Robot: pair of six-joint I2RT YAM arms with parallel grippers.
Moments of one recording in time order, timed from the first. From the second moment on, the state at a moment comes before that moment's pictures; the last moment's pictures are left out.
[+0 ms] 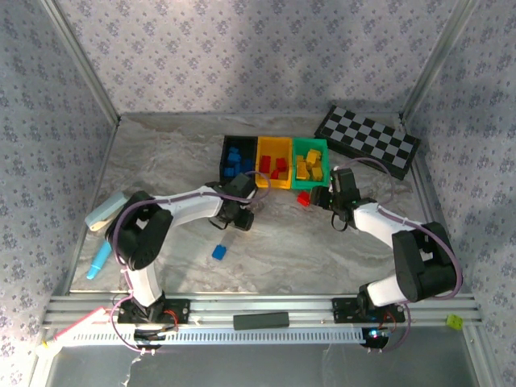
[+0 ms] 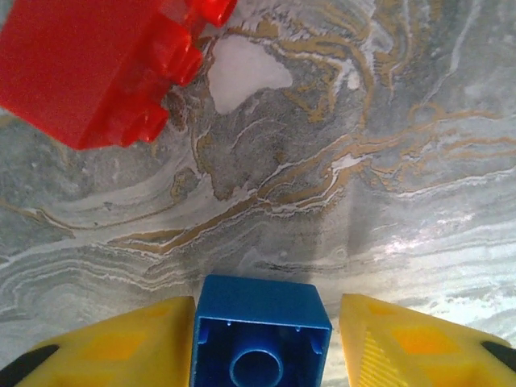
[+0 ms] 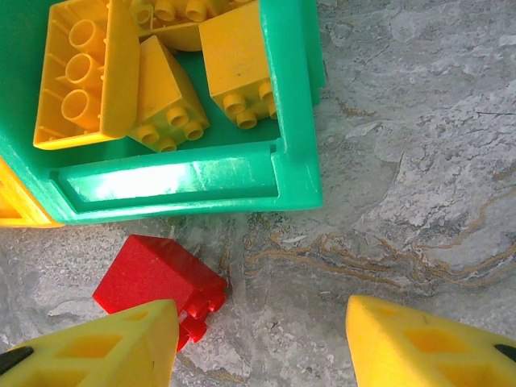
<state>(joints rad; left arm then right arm) -0.75 1.79 1.10 -0.59 -0.04 -0.33 0.28 1.43 0.66 -0.05 0.01 0.46</state>
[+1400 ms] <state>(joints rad) -0.64 1.98 1.70 -0.82 -0.39 -0.28 0.28 1.43 0.66 -0.05 0.01 0.46</state>
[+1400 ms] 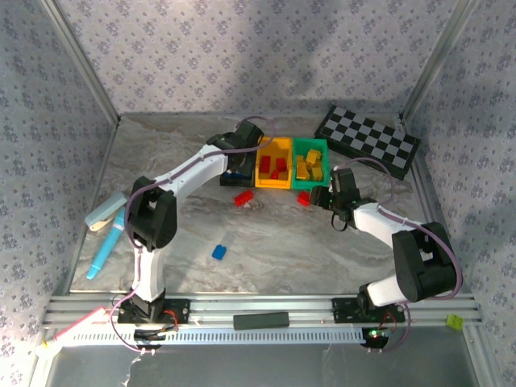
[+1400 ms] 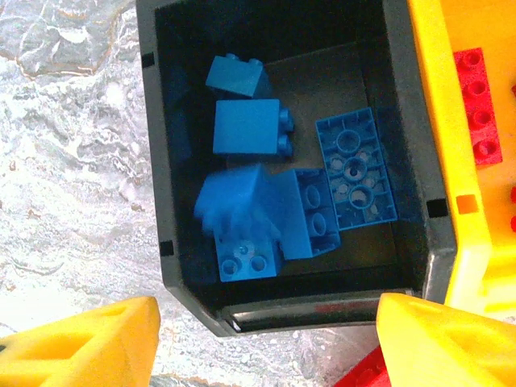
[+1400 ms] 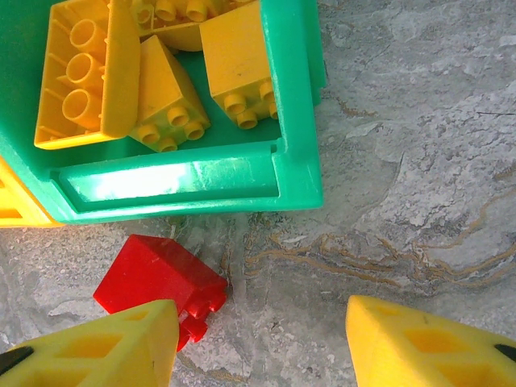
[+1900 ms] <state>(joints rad) -0.66 1.50 1.11 -0.70 -0.32 -0.35 0.29 1.43 0.66 -0.05 0.00 0.46</state>
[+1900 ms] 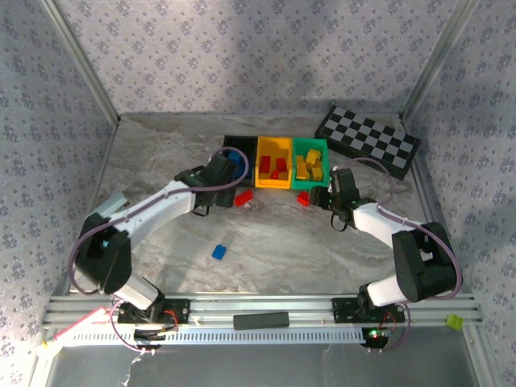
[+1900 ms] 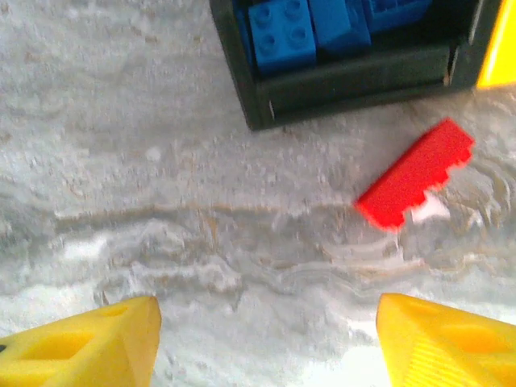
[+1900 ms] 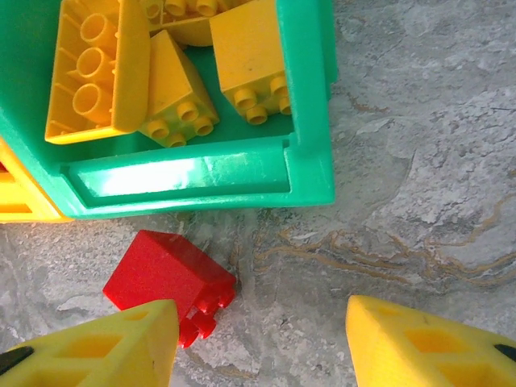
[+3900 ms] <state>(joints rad) -0.84 1.34 0.88 -0.63 -0.29 -0.48 0.30 1.46 0.68 -0.06 -0.03 0.48</state>
